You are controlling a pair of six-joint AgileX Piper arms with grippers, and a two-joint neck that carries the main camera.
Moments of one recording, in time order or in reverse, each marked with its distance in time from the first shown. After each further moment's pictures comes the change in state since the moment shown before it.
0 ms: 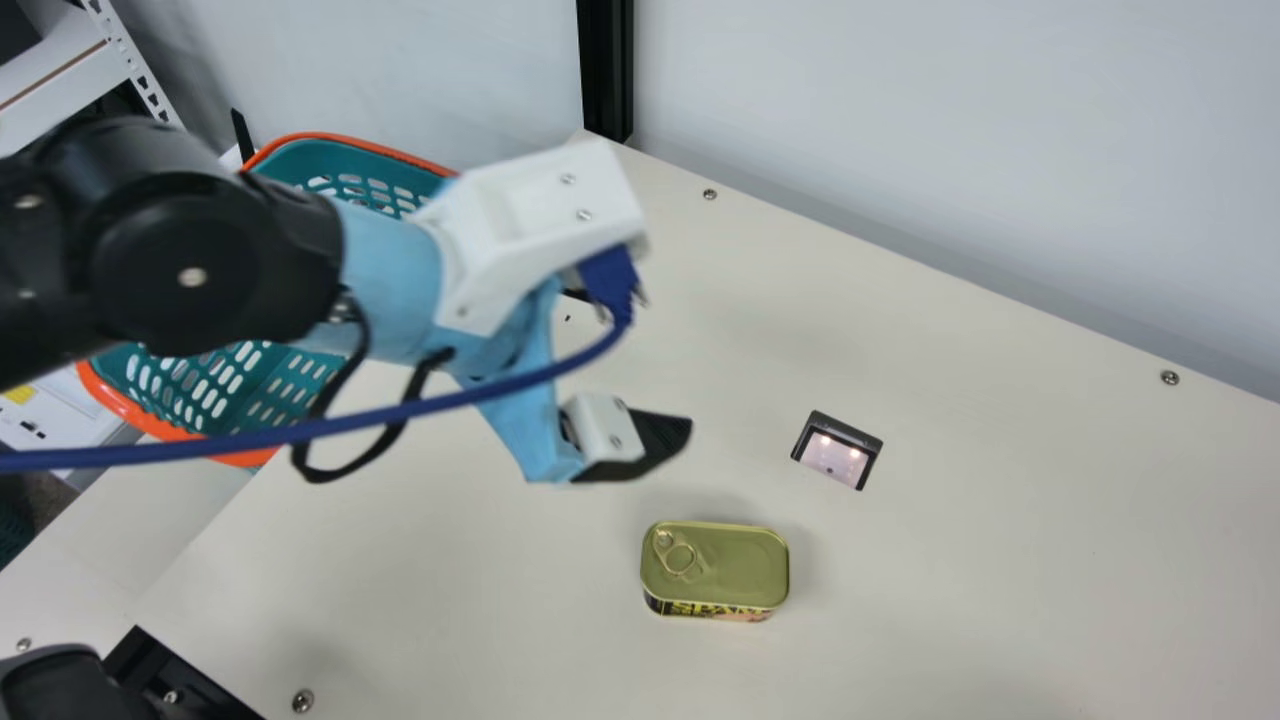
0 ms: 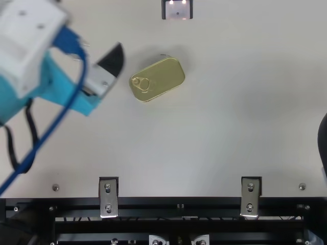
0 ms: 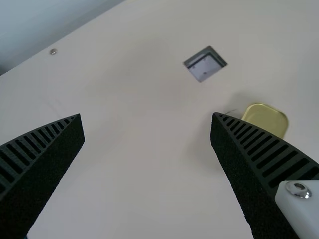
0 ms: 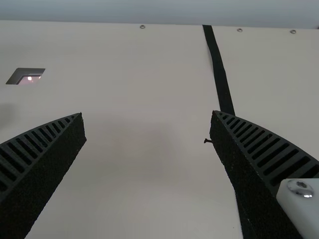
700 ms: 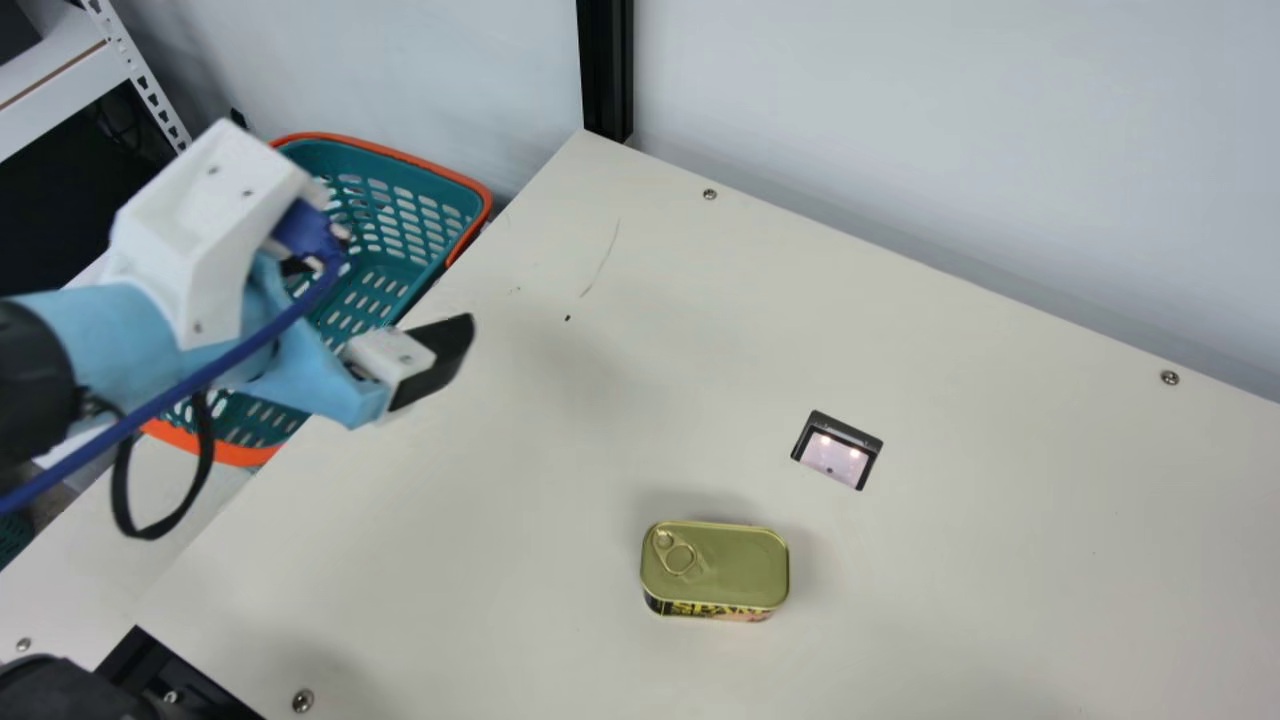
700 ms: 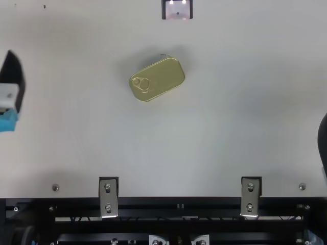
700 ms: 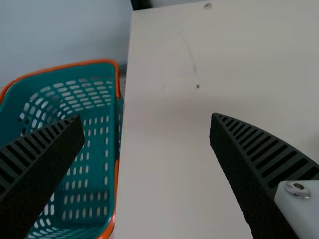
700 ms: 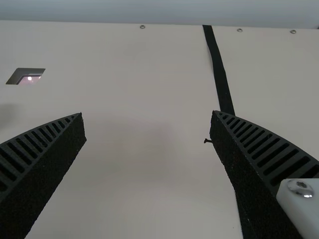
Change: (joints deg) left arm 20.1 -19.9 20.7 13.8 -8.7 -17.5; right arm 0.0 0.0 0.0 0.0 0.0 0.0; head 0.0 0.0
